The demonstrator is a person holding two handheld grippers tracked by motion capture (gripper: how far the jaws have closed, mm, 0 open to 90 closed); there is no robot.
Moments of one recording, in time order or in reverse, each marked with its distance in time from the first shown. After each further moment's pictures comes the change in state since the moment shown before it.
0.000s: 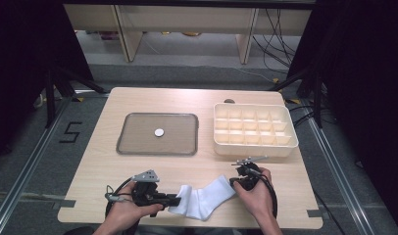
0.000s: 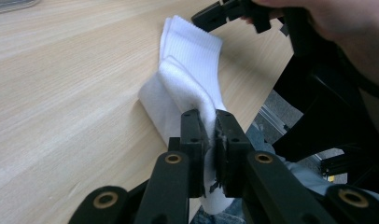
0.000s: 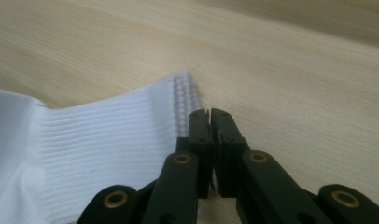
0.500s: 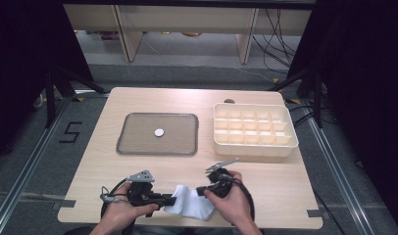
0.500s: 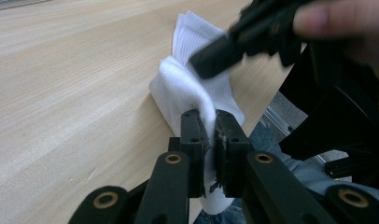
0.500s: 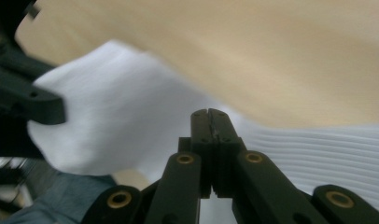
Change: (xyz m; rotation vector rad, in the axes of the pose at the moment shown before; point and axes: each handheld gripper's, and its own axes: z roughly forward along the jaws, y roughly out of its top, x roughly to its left) left arm 0.007 -0.007 -0.009 0.003 0.029 -0.019; right arm 0.067 0.012 -0.003 -0.002 0.270 -0.099
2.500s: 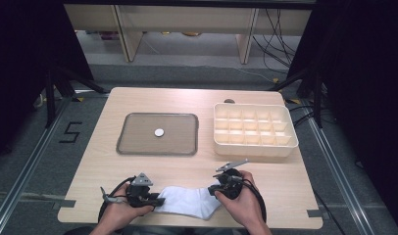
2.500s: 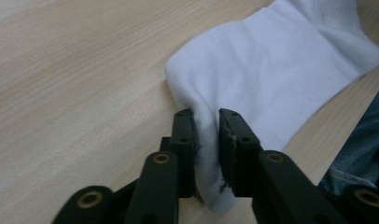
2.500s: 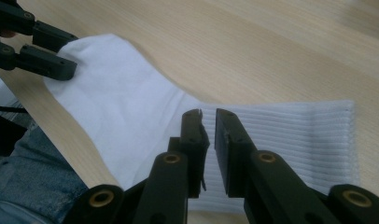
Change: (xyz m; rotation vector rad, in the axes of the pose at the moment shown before) left arm 0.036 -0.026 0.013 0.141 0.258 0.074; right arm 0.000 -0.010 -0.010 0.034 -0.103 -0.051
